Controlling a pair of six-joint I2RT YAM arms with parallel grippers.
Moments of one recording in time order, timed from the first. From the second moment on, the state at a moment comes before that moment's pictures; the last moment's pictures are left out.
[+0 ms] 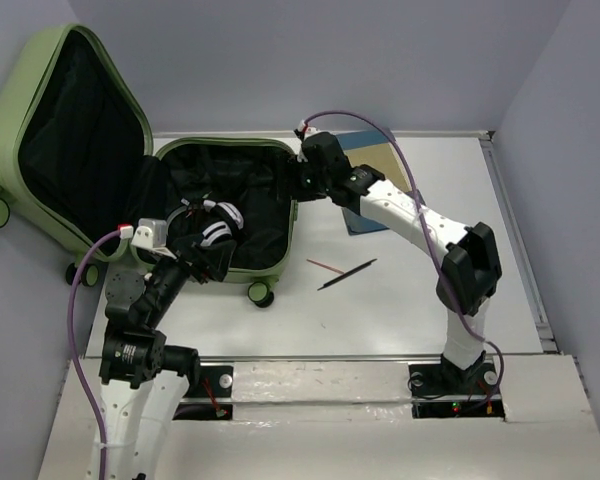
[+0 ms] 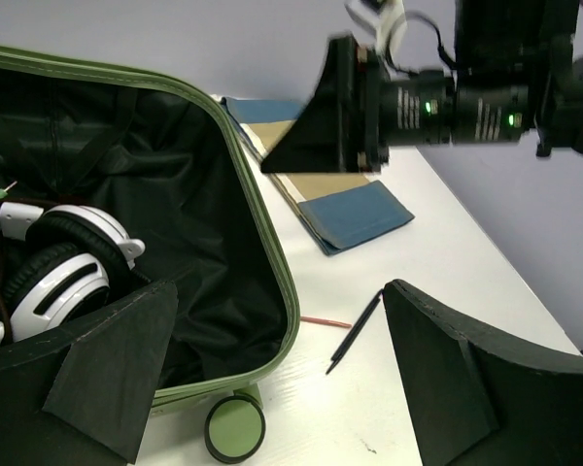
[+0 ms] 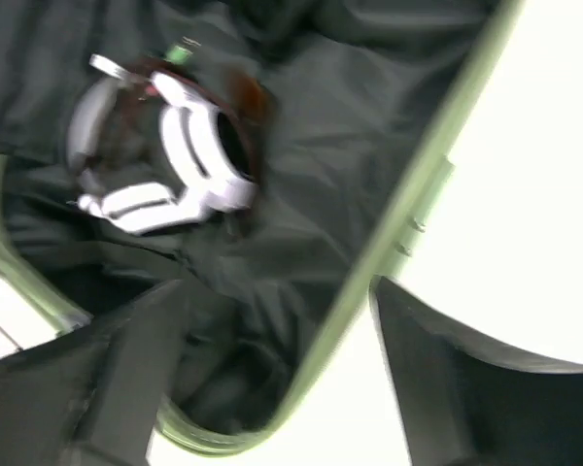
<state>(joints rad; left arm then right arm) -0.15 0.33 0.63 -0.28 0.31 -0.43 0.73 1.93 1.80 -0.40 -0.06 0.50</state>
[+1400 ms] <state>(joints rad) -0.15 0.33 0.63 -0.27 0.32 -0.43 0.67 1.86 1.20 -0.41 -0.12 0.12</state>
